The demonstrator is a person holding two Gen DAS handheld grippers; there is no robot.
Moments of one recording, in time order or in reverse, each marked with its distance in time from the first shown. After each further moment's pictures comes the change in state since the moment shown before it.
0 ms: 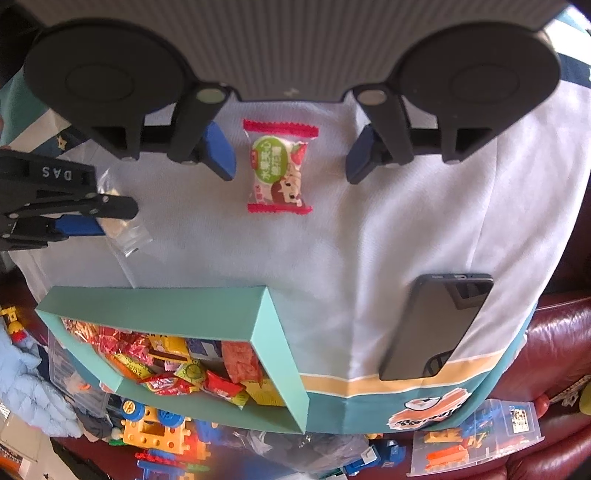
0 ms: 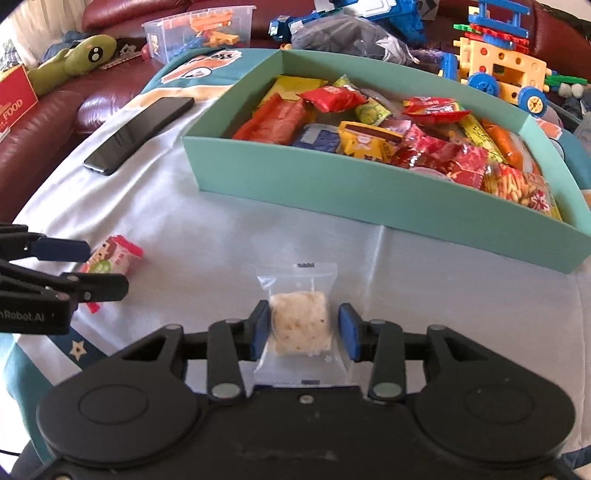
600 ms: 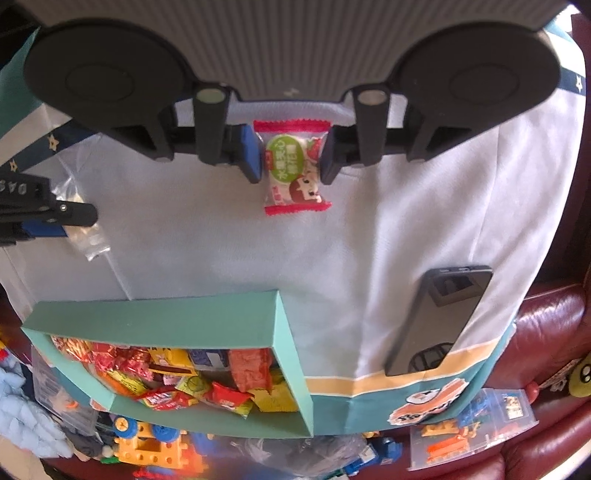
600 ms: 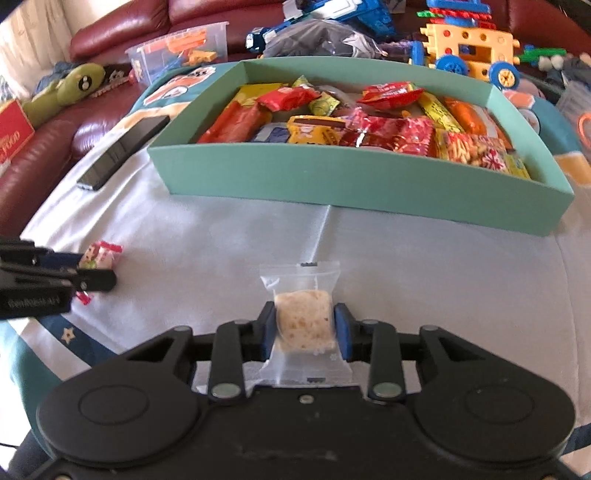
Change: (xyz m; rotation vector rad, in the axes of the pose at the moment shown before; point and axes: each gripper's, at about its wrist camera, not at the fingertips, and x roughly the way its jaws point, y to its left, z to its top) left arm 0.001 -0.029 0.002 0.026 0.014 0.104; right arm -0.018 -0.042 -0.022 0.112 -0.026 0.049
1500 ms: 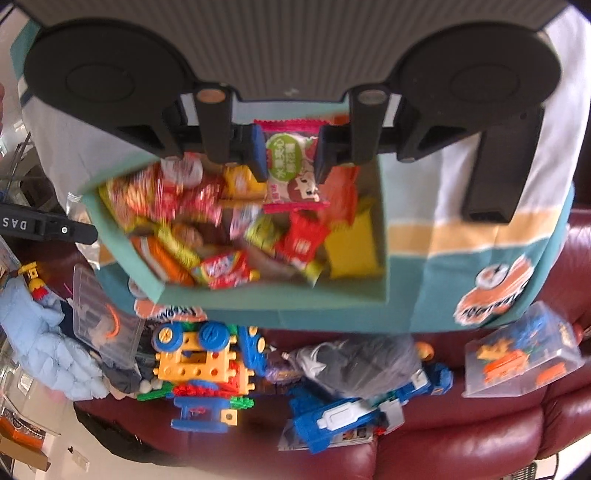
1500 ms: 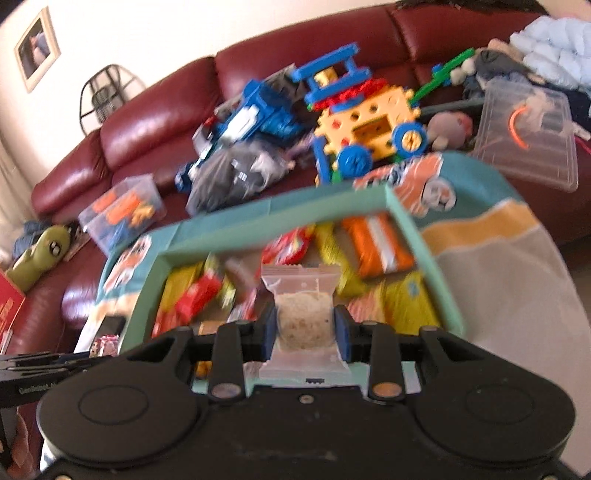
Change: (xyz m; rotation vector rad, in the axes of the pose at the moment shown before) left arm -0.010 -0.047 0.153 0.006 -0.154 -0.165; right arm -0.058 -0.134 0.092 0.332 -0.278 0.008
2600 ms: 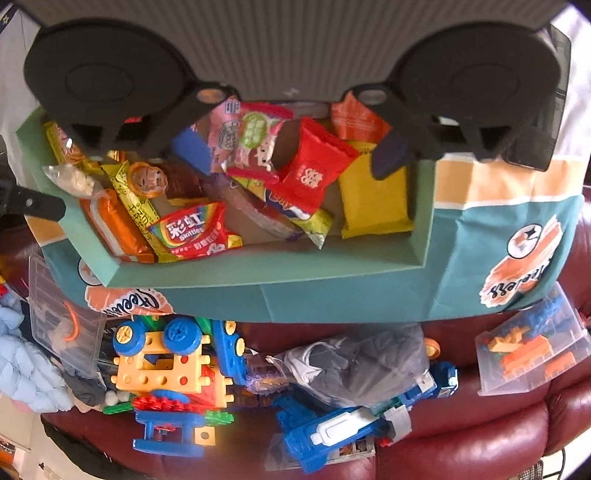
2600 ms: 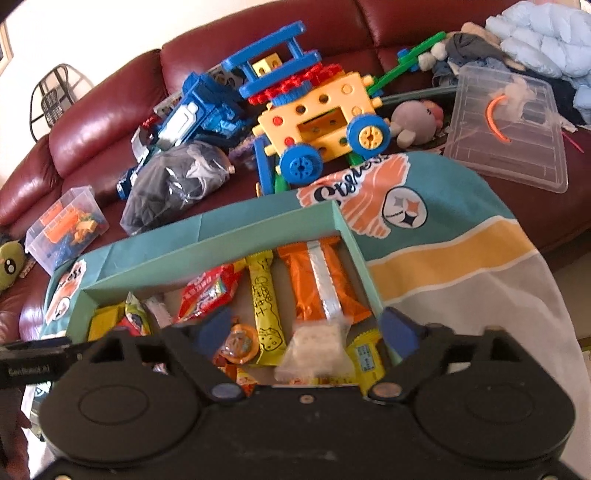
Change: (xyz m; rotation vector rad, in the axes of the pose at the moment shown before) left arm 0.101 -0.024 0.054 0.005 0.041 0.105; right arm 0.079 -0.038 0.039 0.048 0.042 -0.119
